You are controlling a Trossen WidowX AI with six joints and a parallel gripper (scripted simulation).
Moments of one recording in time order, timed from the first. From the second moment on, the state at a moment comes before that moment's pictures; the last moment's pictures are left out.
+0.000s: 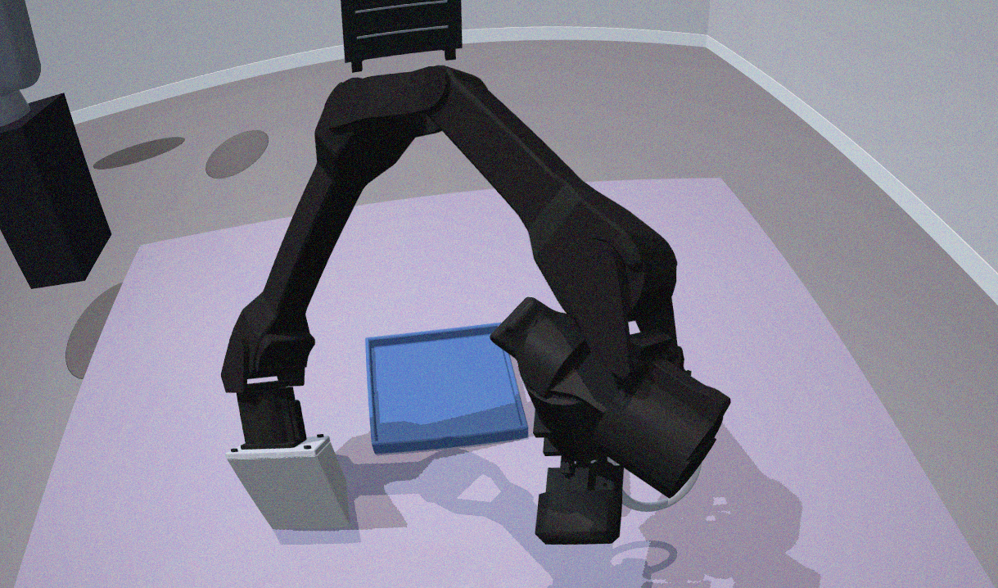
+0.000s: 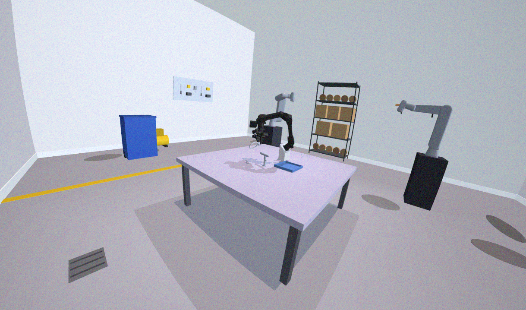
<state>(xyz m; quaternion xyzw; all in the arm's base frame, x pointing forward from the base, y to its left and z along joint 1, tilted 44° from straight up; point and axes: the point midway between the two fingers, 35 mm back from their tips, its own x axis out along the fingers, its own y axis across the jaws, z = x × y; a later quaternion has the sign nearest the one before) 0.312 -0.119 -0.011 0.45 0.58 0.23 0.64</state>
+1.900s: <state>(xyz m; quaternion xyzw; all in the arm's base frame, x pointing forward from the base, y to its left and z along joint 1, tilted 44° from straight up) 0.333 -0.109 0.001 0.24 0.45 0.33 0.79</state>
